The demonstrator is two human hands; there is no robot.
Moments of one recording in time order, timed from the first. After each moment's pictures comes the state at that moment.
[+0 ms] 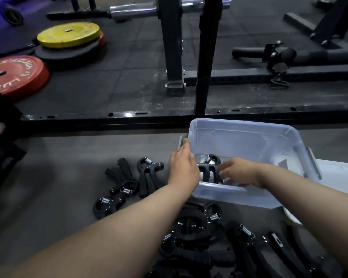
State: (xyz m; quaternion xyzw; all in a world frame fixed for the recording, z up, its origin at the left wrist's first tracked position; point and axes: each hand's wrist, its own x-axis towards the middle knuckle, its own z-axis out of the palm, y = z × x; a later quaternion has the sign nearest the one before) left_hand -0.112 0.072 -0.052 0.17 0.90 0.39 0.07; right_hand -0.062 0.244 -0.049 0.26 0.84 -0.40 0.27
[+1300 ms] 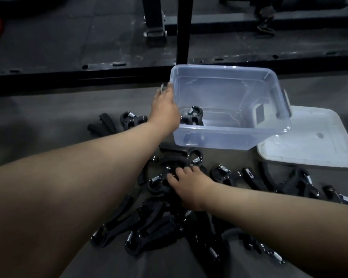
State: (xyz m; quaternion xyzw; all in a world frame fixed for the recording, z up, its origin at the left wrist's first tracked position) left_hand -0.120 0.073 -0.050 0.21 0.92 0.31 0.09; right_hand 0.059 0.101 -0.108 -0.13 0.96 0.07 0.23
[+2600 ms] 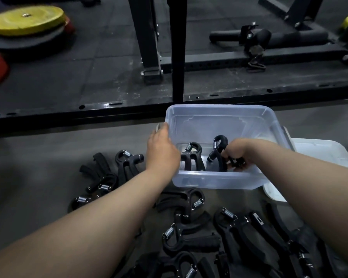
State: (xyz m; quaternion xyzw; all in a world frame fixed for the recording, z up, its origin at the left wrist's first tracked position) left_hand -0.123 0.086 -0.060 0.17 0.91 0.36 0.02; right_hand -0.060 0.300 -0.067 0.44 0.73 -0.44 0.27
